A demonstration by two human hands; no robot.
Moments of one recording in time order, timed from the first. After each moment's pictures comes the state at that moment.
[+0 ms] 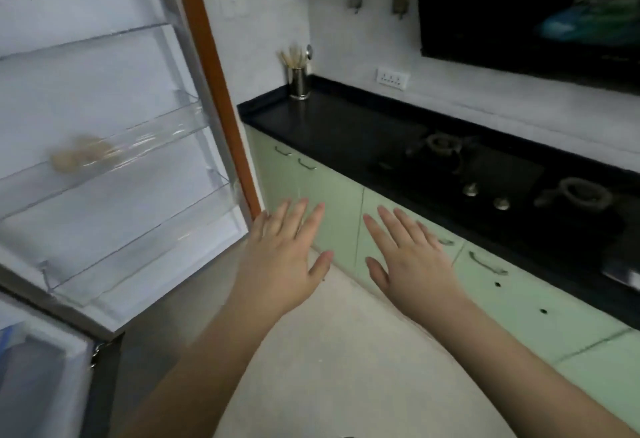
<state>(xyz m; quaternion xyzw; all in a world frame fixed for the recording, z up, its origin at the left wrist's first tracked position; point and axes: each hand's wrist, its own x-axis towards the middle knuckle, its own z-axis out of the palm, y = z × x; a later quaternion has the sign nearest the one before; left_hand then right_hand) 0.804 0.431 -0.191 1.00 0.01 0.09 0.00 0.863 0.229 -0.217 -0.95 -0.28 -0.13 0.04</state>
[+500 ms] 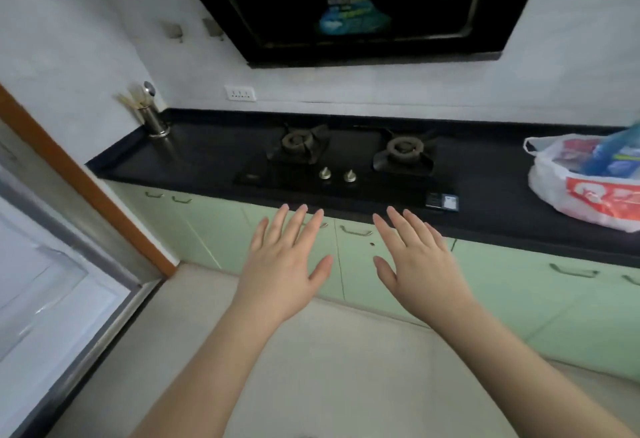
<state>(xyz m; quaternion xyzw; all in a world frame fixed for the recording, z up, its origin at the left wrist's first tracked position) 0.832 0.176 -0.188 0.98 -0.19 0.07 0.01 0.808 -0.041 -0.222 -0.99 -0.06 -0.13 0.07</state>
